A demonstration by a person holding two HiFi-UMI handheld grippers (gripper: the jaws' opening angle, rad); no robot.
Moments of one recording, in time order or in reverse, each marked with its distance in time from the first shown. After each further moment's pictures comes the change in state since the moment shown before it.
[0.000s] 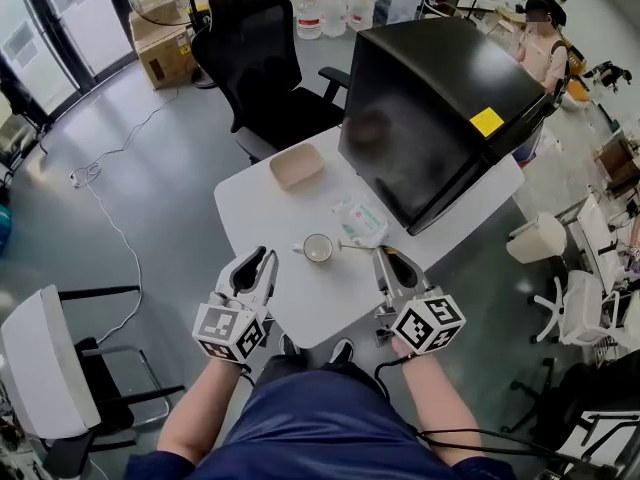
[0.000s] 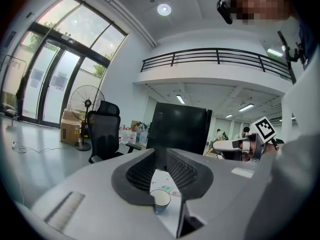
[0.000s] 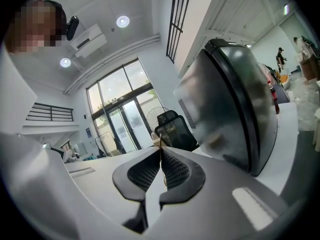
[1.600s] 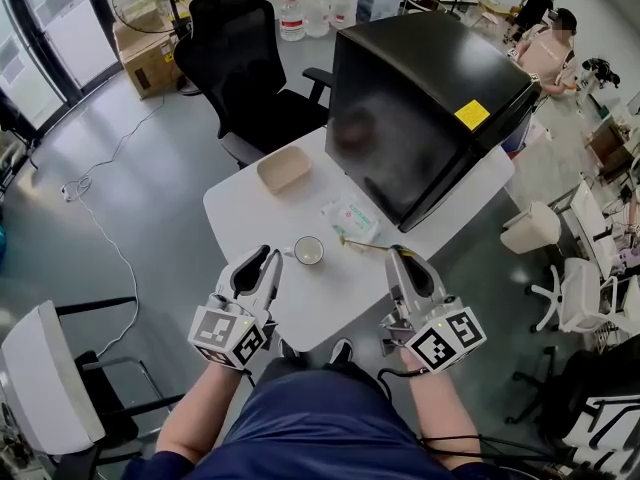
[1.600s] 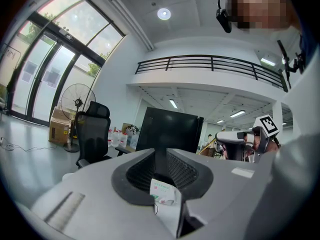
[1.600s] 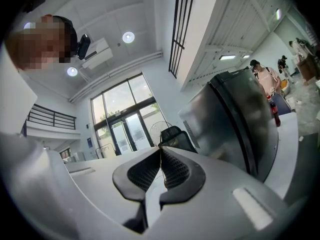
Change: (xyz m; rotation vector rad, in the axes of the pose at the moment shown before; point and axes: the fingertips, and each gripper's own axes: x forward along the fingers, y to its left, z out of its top) left arm 0.016 -0.031 0.025 -0.018 -0.044 -0.101; right arm -0.038 0.027 0.065 -0.015 -0.157 0.034
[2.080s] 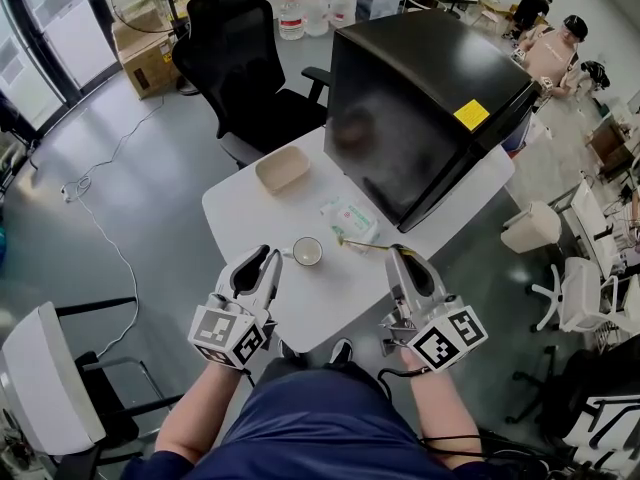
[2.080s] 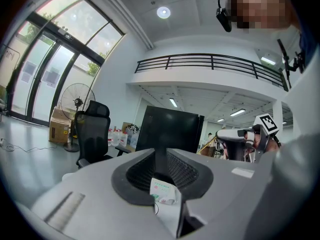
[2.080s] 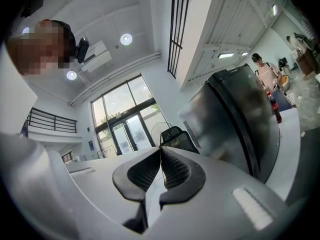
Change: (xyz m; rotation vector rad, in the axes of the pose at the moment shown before) left arm 0.006 0.001 -0.004 0.005 0.014 0.000; right arm 0.002 -0.004 0.002 0.034 -0.007 0.014
